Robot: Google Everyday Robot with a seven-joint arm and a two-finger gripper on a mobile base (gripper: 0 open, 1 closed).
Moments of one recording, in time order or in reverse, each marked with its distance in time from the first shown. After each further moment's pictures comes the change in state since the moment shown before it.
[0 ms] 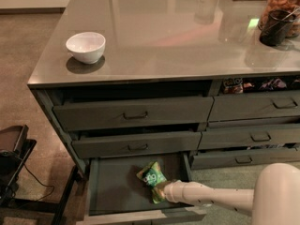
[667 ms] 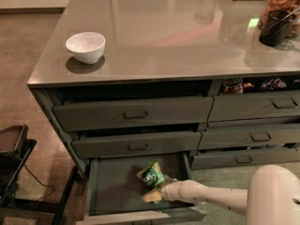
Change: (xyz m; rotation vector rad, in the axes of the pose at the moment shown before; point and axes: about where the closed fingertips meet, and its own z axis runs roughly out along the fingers) arm -0.001 0.000 0.027 -0.029 -0.003 -0.017
